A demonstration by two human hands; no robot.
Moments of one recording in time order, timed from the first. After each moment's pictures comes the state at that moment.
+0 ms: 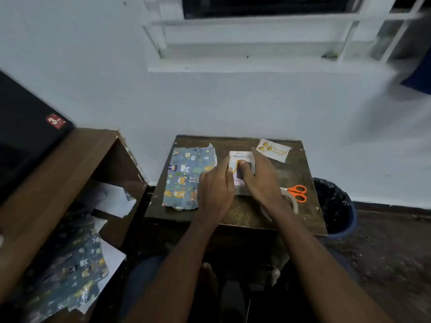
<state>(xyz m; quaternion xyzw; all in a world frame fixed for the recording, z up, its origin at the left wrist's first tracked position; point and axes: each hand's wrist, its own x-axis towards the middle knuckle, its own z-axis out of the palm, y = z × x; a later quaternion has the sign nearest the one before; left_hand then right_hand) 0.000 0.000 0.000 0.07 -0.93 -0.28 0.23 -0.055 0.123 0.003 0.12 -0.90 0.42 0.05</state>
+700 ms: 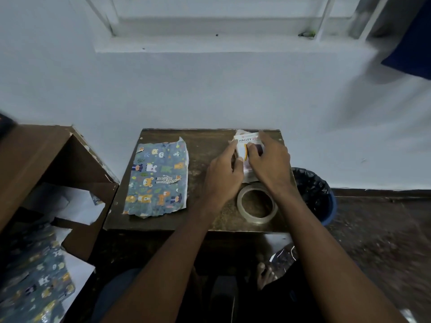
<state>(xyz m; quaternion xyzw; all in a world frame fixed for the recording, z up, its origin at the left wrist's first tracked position) -0.052 0.055 -0.002 0.02 -0.87 -0.49 0.10 -0.107 0.182 0.003 0.03 -0.93 0.35 0.13</state>
